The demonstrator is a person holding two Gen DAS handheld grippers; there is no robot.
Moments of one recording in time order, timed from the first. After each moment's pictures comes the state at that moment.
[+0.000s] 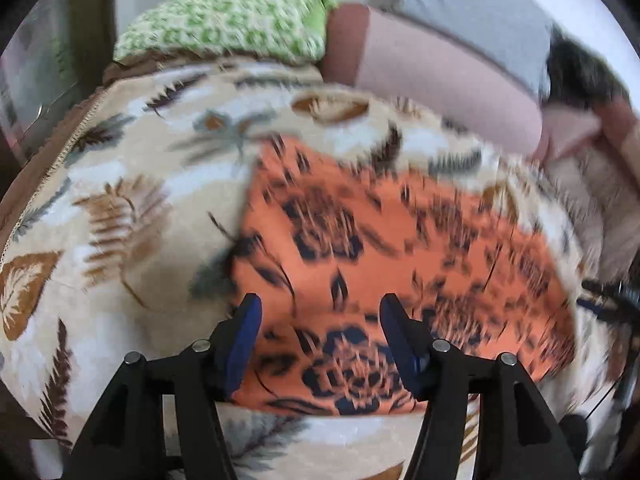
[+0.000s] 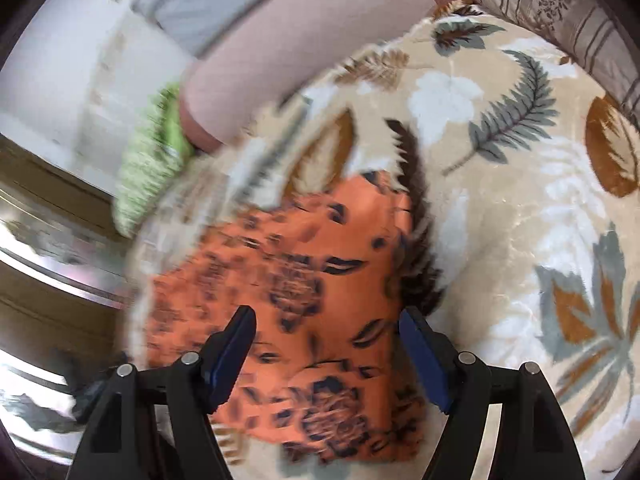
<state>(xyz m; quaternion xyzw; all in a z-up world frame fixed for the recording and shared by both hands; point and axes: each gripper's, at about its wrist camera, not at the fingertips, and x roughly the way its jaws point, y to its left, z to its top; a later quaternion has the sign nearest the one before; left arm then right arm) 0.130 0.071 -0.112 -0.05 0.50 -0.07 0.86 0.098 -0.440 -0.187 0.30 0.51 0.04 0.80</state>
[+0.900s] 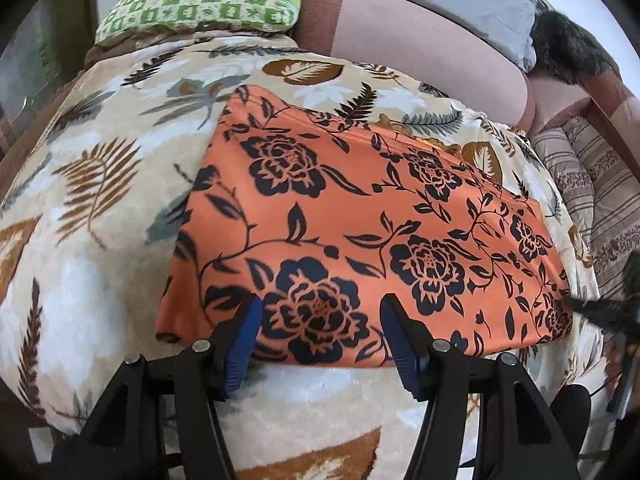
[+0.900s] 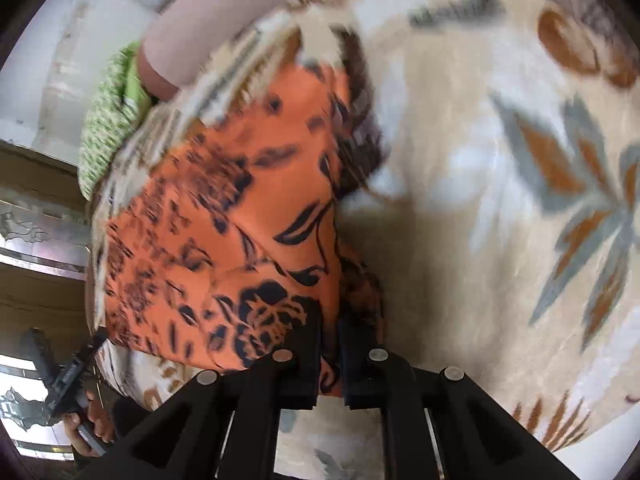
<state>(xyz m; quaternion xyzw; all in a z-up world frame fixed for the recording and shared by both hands) 0.106 0.051 -0.131 -0.05 0.52 -0.10 0.85 0.049 -0.433 -0.210 0.31 0.54 0.02 0.78</state>
